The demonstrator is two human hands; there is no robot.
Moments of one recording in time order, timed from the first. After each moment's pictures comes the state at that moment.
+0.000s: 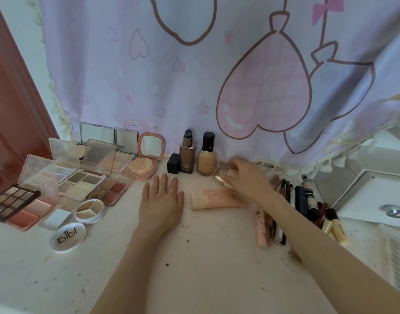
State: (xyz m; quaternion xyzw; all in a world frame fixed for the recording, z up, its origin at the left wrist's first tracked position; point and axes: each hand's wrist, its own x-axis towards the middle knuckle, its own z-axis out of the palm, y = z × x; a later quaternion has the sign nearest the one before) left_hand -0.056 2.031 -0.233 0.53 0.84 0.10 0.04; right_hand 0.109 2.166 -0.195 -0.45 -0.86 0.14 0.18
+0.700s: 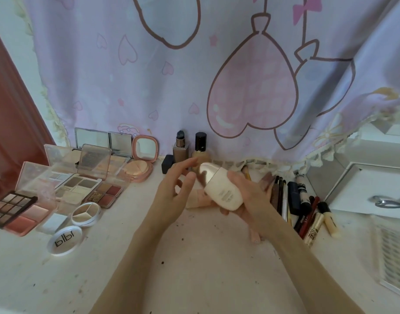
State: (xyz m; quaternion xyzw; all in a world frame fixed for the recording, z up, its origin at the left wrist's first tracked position) left_hand -0.026 2.026 -0.193 0.59 0.56 0.57 0.13; right_hand 0.139 2.086 -0.175 -0.29 -0.56 0.71 0.31
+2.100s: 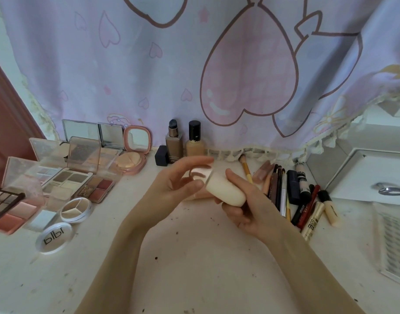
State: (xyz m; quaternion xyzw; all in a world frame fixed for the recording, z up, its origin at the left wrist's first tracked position) left_hand -0.020 2.012 -0.174 0.63 0.45 0.53 0.34; right_hand 0.148 2.082 -0.187 -0.33 -0.41 0.81 0.25
